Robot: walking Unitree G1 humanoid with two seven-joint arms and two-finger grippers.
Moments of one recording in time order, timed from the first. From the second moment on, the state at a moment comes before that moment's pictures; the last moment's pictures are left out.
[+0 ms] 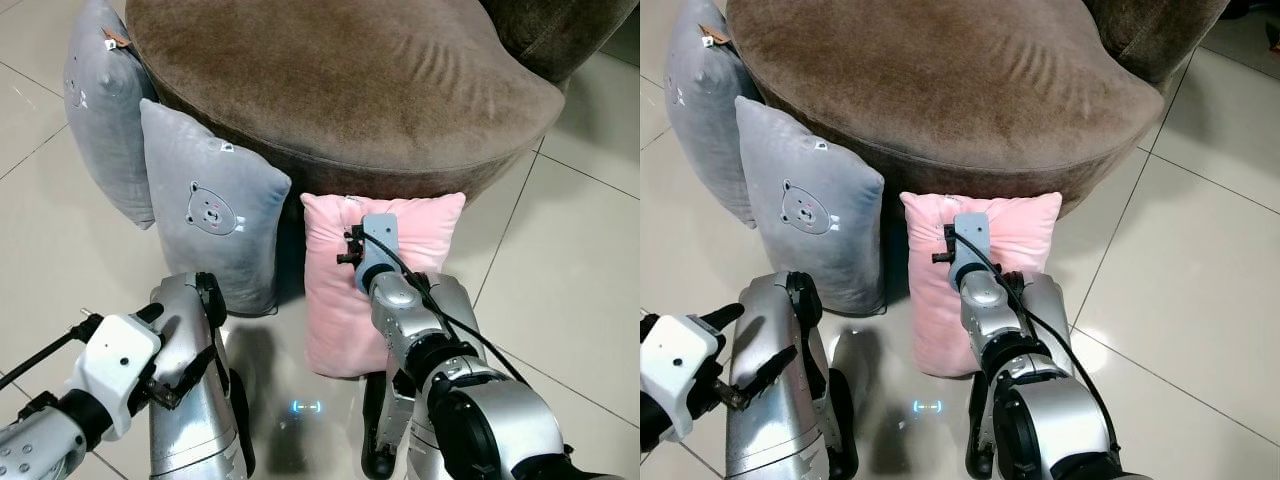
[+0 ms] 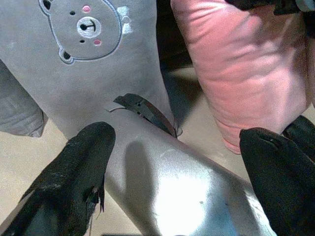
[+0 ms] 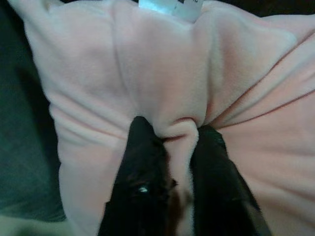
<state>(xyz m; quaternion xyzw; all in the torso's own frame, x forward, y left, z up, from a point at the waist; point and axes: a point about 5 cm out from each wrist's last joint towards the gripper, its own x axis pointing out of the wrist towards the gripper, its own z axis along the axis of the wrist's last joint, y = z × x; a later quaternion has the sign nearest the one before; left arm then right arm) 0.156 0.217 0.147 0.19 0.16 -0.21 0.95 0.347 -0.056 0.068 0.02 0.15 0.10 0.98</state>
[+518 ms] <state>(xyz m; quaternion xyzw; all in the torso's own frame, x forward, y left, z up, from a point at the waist) 0.165 0.213 0.144 0.19 0.15 -0.22 0.94 0.320 -0.072 0.038 0.05 0.16 0.22 0.96</state>
